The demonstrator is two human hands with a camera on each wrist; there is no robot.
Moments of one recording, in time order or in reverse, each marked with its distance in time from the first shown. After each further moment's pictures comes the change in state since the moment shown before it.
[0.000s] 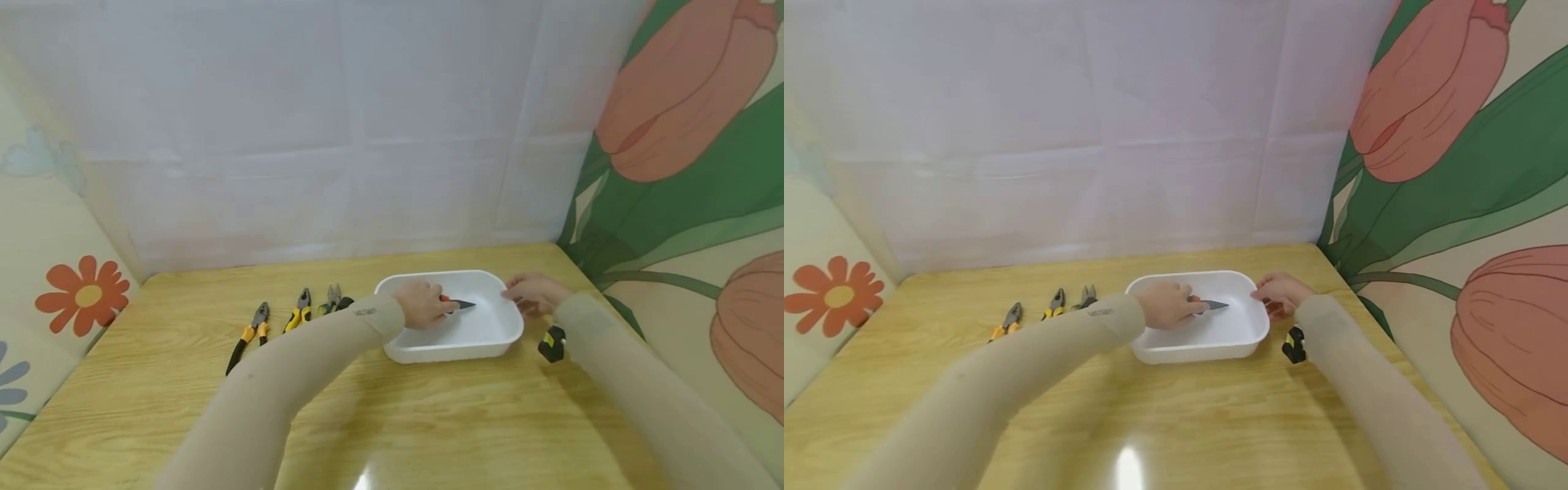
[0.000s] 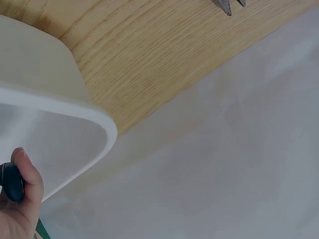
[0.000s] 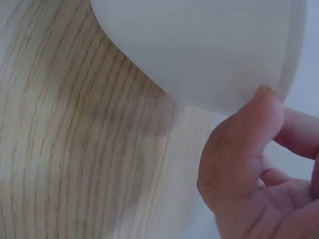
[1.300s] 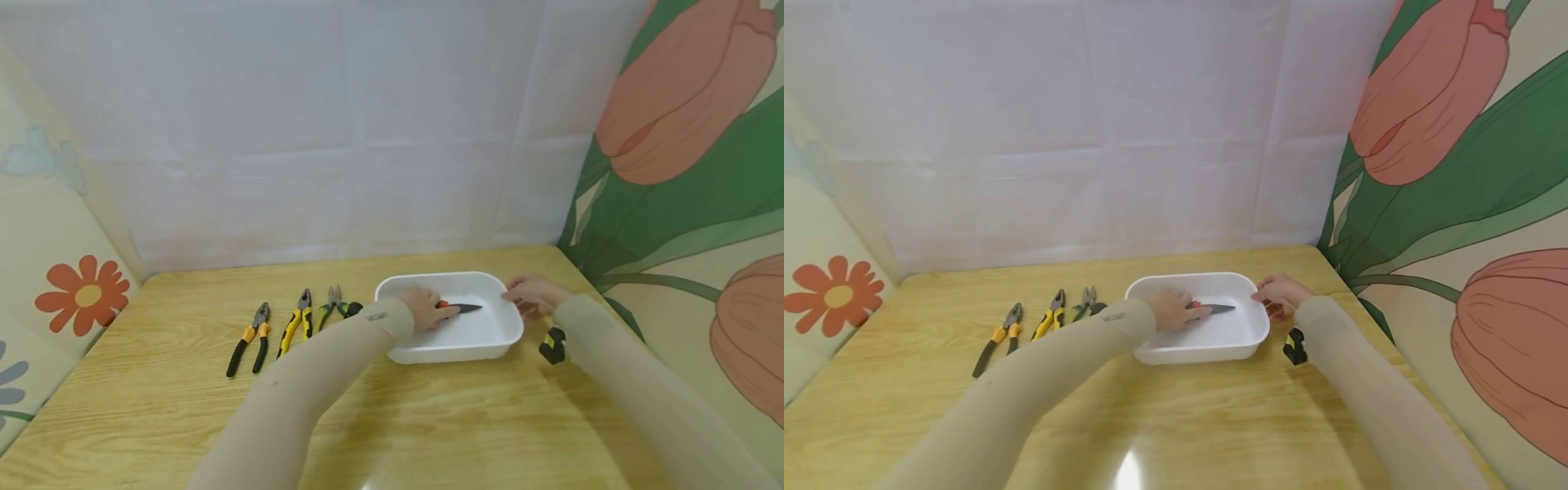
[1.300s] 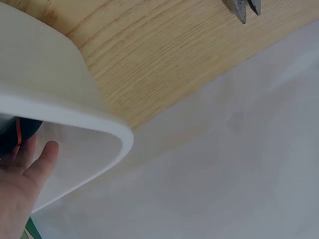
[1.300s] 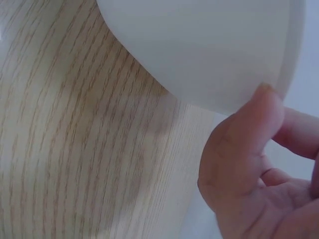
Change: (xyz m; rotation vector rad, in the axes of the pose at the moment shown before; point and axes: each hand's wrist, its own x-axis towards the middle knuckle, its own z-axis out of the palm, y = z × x) left_hand 0.000 0.009 0.004 0.109 -0.192 -0.050; right_hand 0.000 -0.001 0.001 -0.005 0.010 0.002
